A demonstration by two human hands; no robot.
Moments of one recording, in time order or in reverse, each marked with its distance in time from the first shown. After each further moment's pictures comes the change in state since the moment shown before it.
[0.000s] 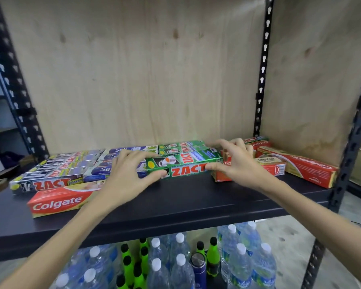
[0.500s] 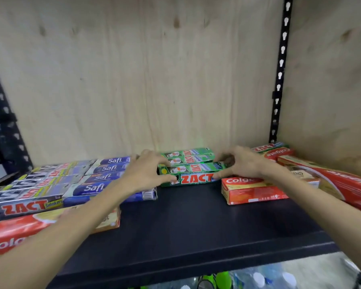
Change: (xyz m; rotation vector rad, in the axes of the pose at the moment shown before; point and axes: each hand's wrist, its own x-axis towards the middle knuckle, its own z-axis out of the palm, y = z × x) left_hand 0.117 -0.034 0.064 0.342 -0.310 -0.047; right_hand 0.099 0.073 0.025 -0.047 -0.353 0.177
